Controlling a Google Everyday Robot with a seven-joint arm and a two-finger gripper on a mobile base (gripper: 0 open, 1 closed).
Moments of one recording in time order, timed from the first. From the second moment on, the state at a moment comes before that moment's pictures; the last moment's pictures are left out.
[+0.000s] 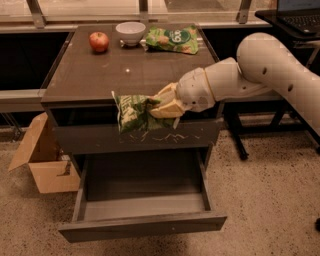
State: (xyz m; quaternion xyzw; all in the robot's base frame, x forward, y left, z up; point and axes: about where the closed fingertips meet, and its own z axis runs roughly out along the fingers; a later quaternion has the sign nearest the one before) arm 0.558 0.000 0.871 -0.62 0.59 0.32 0.40
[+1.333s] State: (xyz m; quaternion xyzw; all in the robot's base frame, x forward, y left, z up) arm 0.548 -0.036 0.712 -0.57 0.65 0.35 0.36
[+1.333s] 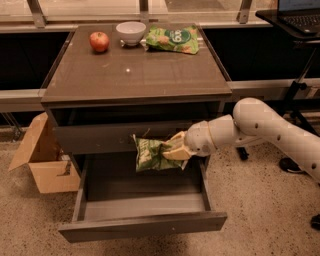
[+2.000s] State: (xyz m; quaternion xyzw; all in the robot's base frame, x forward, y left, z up) arm 0.554 -0.060 0.609 -0.53 0.69 0.36 0.34
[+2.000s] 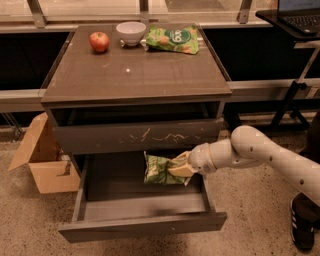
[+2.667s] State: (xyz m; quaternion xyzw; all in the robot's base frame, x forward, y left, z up) arm 0.577 -0.076 0.523 -0.48 0.71 0.39 0.34
